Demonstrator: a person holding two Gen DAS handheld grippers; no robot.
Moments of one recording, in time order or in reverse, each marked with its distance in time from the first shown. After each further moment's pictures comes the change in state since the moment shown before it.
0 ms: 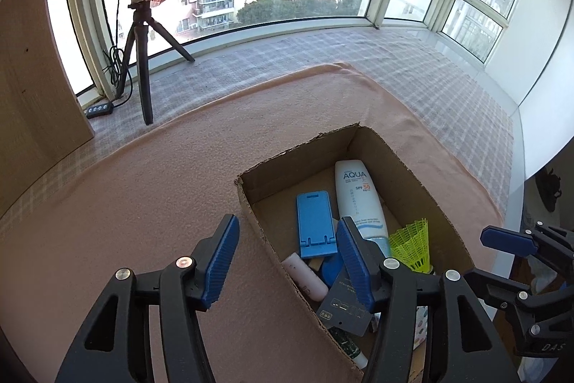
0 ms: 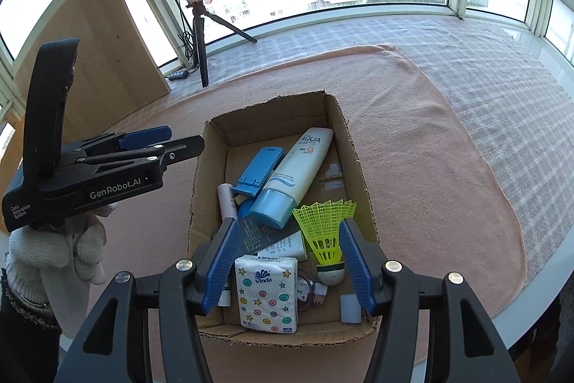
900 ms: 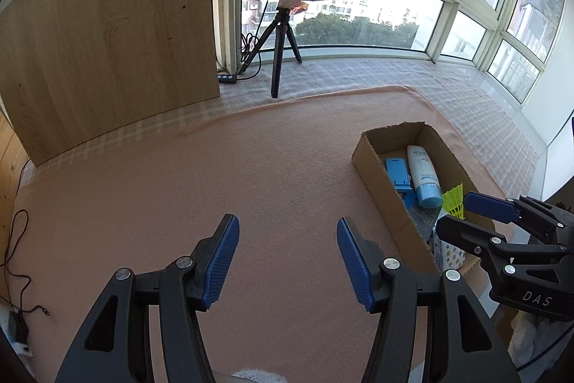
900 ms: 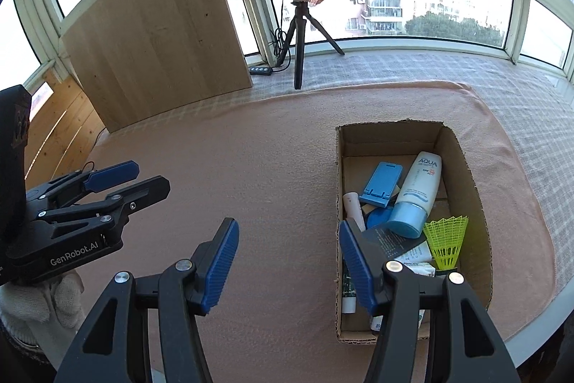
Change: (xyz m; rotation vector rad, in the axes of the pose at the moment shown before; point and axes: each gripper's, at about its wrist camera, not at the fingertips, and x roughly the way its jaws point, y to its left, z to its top) left arm -0.153 0.109 -0.107 -0.191 -0.080 0.177; right arm -0.013 0.141 -0.011 -0.164 -0.048 0.086
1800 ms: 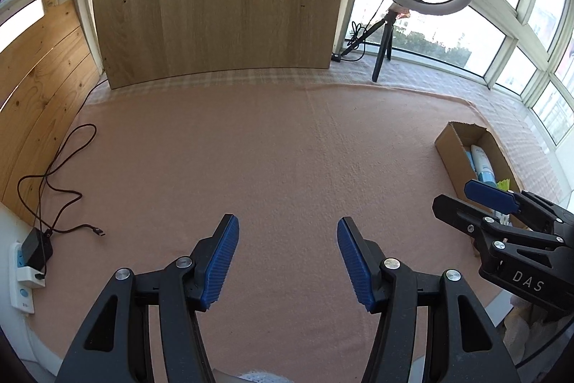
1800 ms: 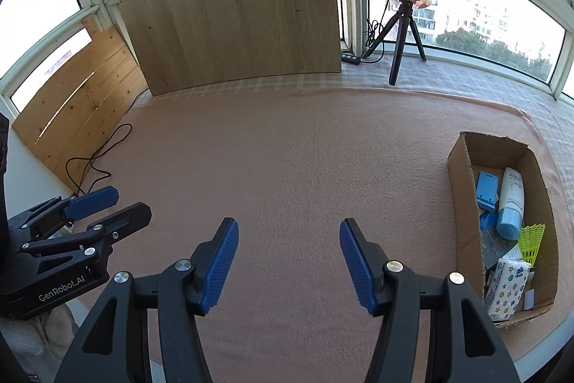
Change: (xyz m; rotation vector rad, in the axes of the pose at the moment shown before) left arm -0.064 0.142 -0.094 -0.200 0.021 0.126; right arm 0.037 0.150 -0.022 -0.137 0.028 0.053
